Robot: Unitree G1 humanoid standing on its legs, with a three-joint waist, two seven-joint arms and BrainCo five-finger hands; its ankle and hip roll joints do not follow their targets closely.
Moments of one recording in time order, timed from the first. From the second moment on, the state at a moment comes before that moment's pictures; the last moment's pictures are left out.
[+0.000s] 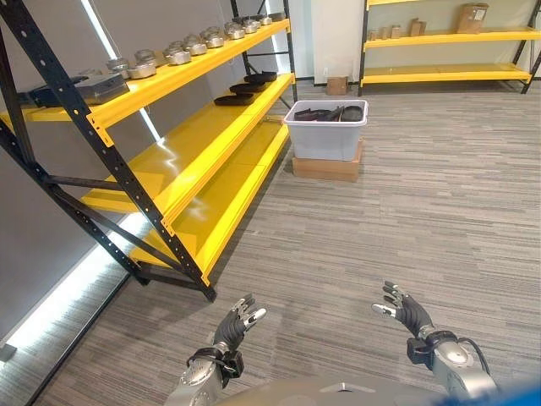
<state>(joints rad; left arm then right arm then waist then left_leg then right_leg) 0.26 0.28 -0.33 0.47 -0.62 -0.09 -0.08 0.16 -0.45 0.32 0.53 0.49 -0.09 0.08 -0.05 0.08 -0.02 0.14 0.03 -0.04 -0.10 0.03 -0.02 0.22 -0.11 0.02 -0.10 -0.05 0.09</state>
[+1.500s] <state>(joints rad) 0.16 0.30 -0.35 0.48 -0.62 -0.10 -0.07 0.15 -0.44 0.35 0.54 0.49 -0.09 0.08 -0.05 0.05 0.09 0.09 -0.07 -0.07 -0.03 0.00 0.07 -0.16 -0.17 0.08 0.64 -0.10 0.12</state>
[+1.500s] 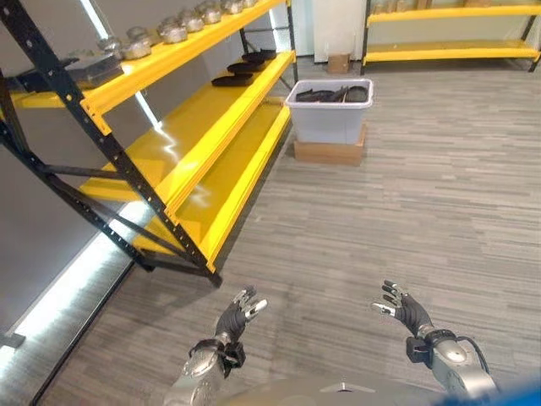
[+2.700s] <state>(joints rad) 0.20 0.29 -0.24 0.52 -0.66 -0.12 0.01 0.00 -0.44 0.34 0.57 0.50 -0.10 0.03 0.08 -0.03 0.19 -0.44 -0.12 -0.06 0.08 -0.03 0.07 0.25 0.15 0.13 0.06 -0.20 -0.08</state>
